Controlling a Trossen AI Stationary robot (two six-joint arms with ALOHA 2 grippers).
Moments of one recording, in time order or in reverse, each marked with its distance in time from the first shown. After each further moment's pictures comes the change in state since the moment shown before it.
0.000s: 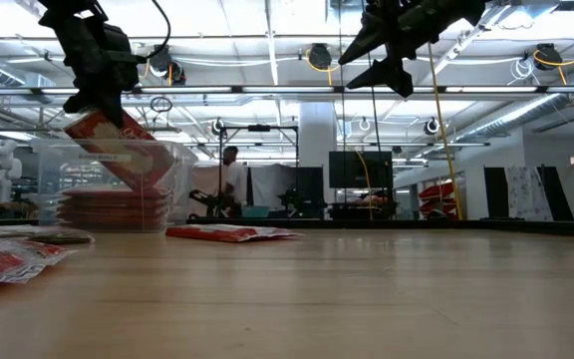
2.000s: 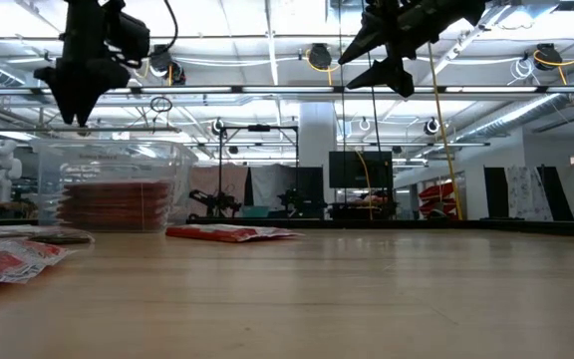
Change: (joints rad) left arm -0.249 0.051 0.101 -0.313 -0.496 -0.343; right arm 0.000 0.000 0.000 0.000 0.000 0.029
